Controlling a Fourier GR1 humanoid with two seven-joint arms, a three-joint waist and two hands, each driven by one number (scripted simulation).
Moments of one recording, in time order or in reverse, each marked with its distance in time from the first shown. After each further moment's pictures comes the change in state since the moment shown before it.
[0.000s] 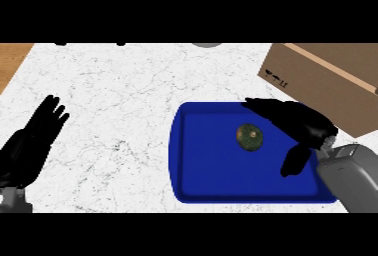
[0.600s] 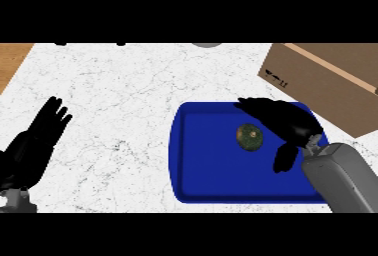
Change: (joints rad) left arm 0.007 -0.057 0.029 -0.012 -0.045 -0.032 0.009; right arm -0.009 0.097 -0.020 0.046 0.183 0.021 -0.054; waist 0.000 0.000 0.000
